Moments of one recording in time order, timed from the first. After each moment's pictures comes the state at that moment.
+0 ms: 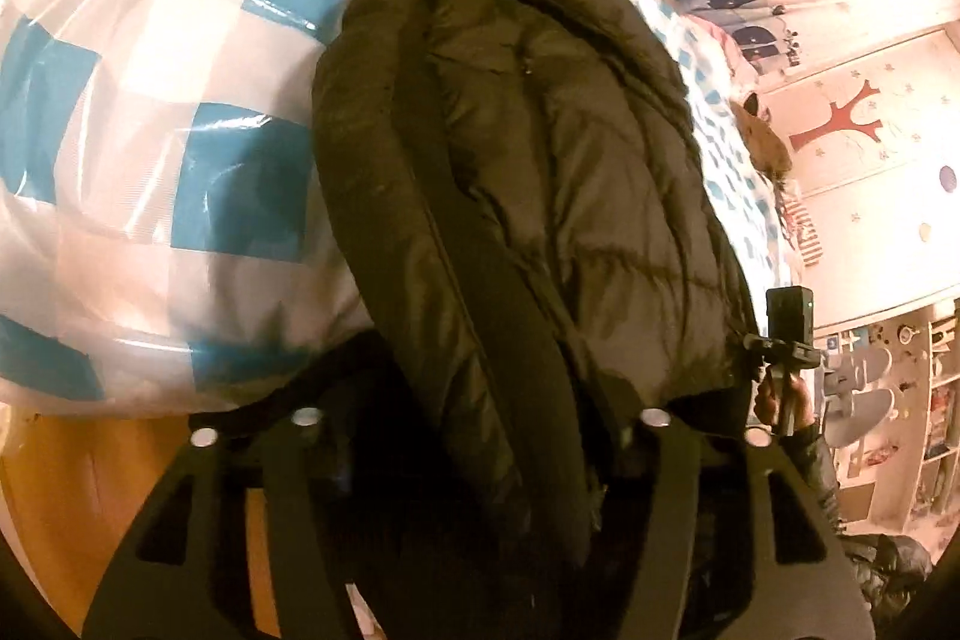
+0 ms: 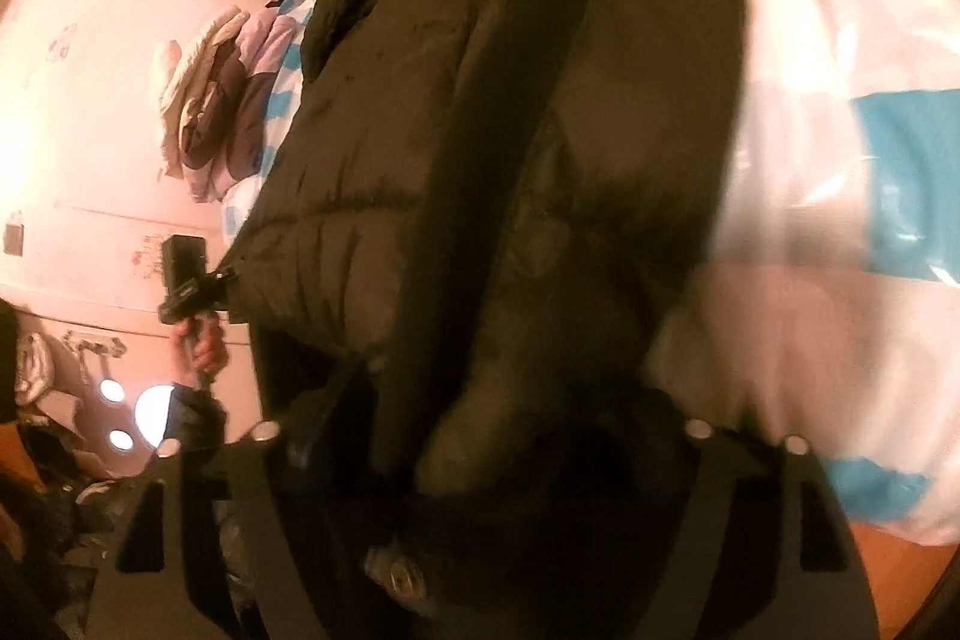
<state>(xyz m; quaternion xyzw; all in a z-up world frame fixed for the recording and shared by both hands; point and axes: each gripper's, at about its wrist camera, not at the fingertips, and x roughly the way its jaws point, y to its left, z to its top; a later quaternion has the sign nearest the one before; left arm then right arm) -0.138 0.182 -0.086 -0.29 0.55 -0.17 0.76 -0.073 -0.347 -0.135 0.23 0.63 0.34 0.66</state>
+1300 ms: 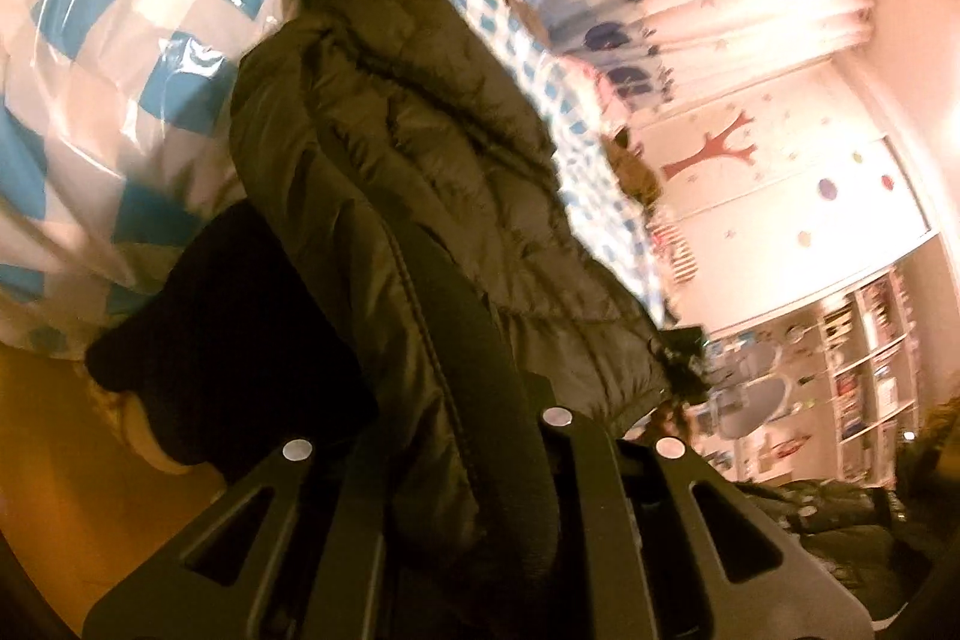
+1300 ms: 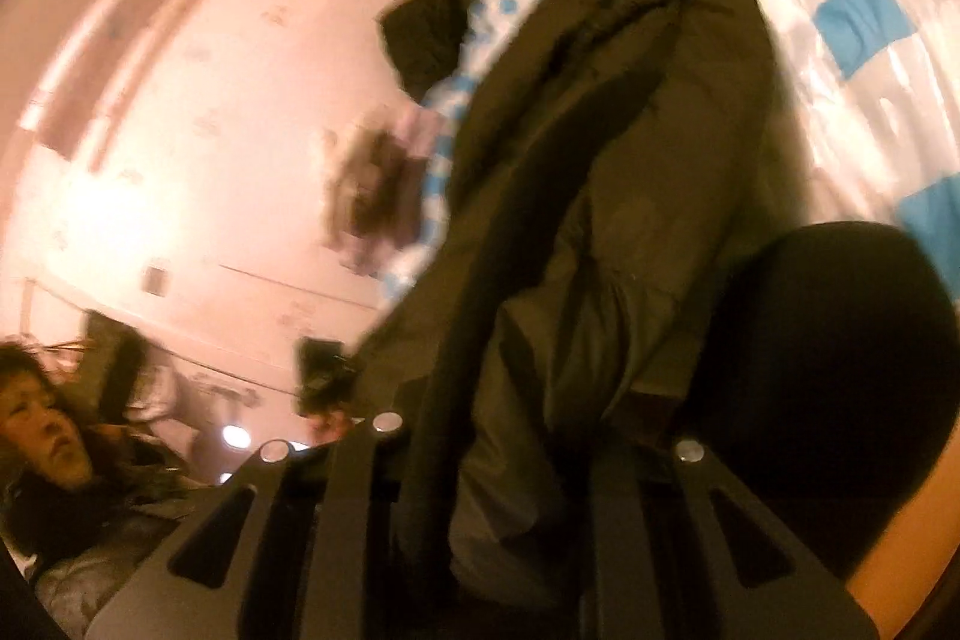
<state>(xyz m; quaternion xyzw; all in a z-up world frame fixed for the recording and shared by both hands) -0.252 0.187 -0.049 -0.39 0.43 -0.28 0.76 -0.204 -0.394 -0.080 0.42 0.43 0.42 0.68</state>
